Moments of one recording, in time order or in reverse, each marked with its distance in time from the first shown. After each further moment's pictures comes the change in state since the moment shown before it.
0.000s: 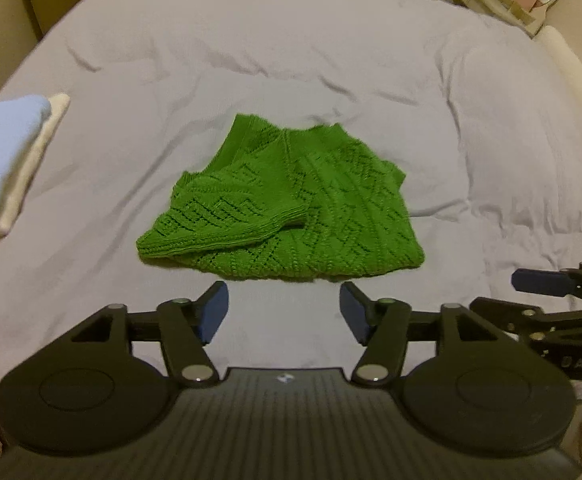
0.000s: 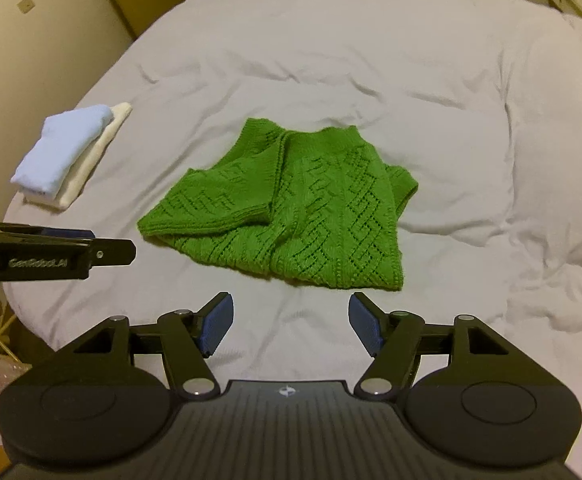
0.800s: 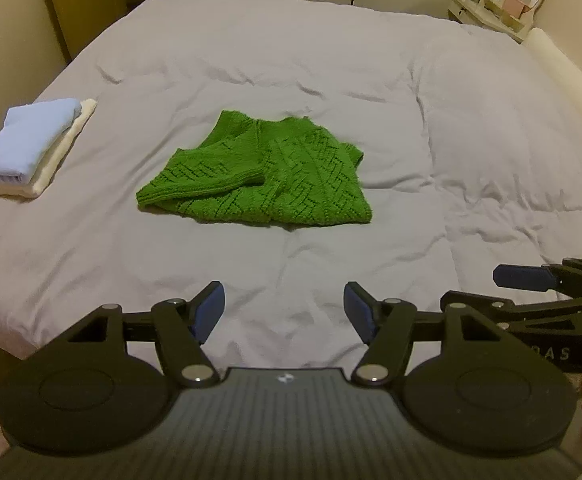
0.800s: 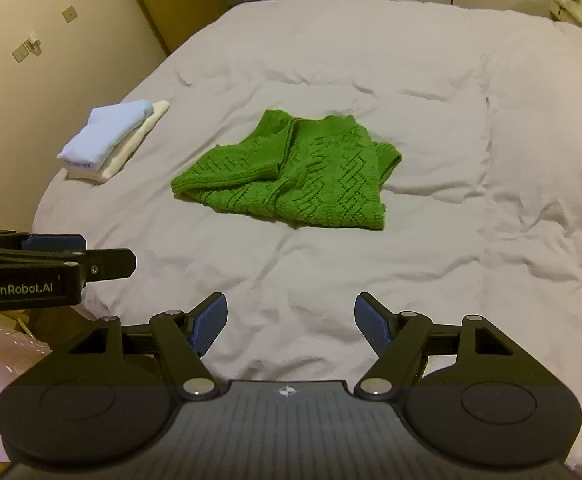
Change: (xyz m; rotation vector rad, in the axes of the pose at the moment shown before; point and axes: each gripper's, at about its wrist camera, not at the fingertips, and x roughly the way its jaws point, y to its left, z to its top) left arm -0.086 -0.103 -0.116 -0.002 -0.099 0.085; right arm -0.094 -0.037 -0.126 -0.034 -0.093 0.075
